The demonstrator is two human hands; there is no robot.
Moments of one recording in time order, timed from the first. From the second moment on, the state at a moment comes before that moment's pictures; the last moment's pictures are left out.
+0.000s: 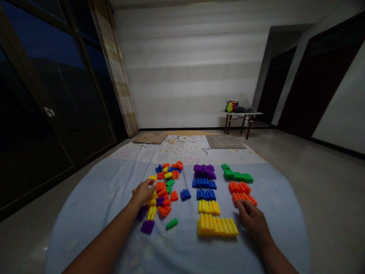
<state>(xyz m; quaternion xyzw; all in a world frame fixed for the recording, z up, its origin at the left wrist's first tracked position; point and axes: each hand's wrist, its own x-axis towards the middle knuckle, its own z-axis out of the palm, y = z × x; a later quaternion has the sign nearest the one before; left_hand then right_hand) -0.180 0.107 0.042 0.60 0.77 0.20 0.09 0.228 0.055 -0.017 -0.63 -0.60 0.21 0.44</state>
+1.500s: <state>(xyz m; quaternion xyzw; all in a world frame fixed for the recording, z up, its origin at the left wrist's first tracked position) -0.127 0.043 0.009 0.71 0.63 0.30 -0.09 0.160 0.055 0.060 -0.47 -0.79 0.12 0.38</state>
